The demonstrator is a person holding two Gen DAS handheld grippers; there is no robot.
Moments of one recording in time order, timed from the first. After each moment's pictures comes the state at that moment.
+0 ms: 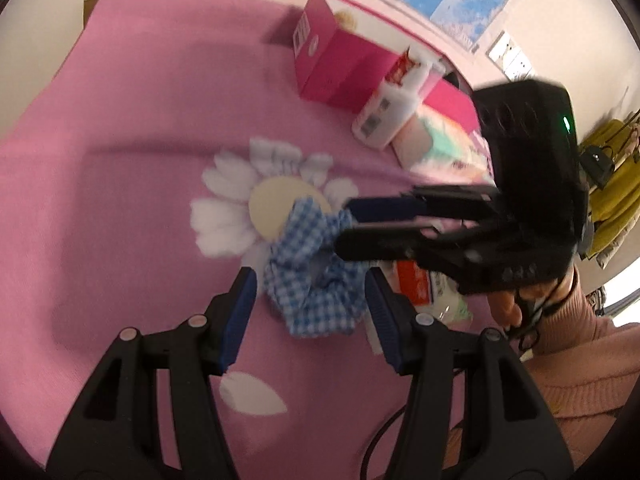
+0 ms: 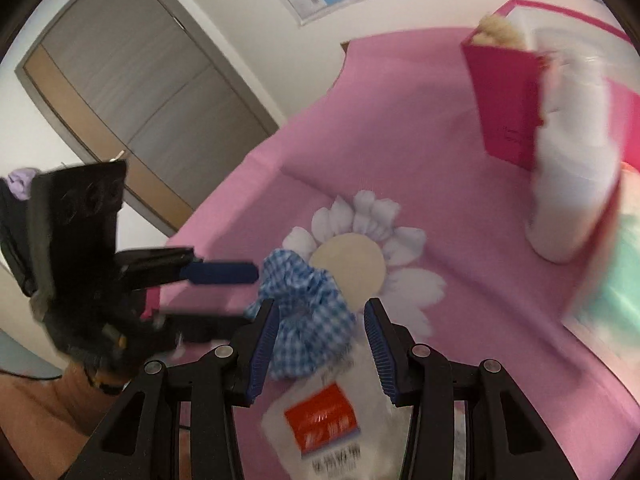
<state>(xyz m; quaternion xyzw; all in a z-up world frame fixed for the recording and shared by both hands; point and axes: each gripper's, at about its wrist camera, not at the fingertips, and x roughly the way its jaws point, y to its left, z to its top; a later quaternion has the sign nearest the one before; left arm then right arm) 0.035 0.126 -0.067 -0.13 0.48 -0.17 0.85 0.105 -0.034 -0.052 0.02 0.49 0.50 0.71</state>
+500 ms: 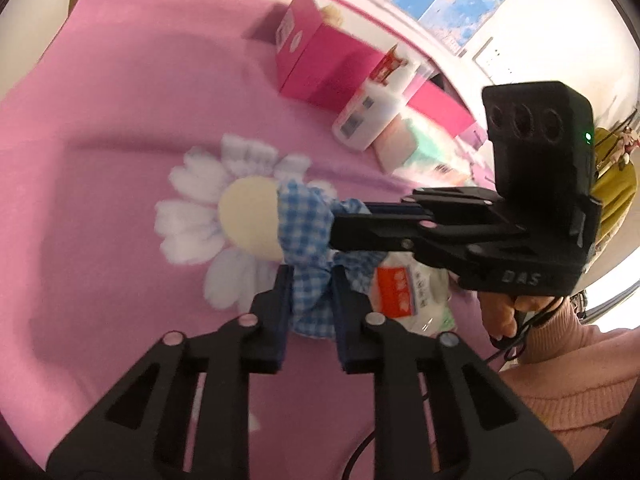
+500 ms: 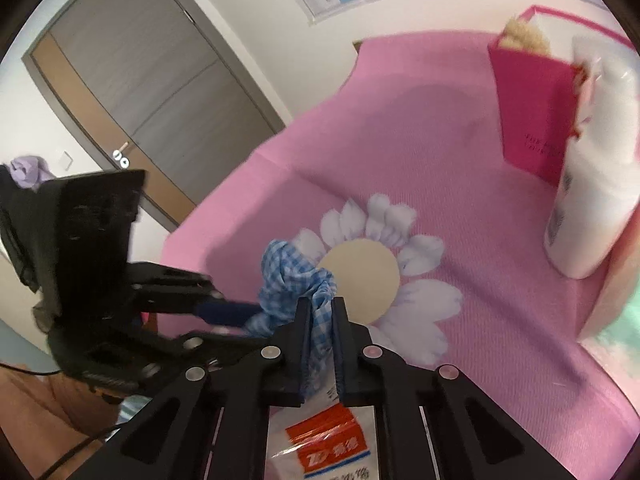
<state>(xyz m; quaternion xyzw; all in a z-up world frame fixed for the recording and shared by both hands) 0.044 0.119 -0.064 -0.16 0.46 -0.20 0.85 0.104 -0.033 -0.048 0.02 0.46 0.52 0.72</state>
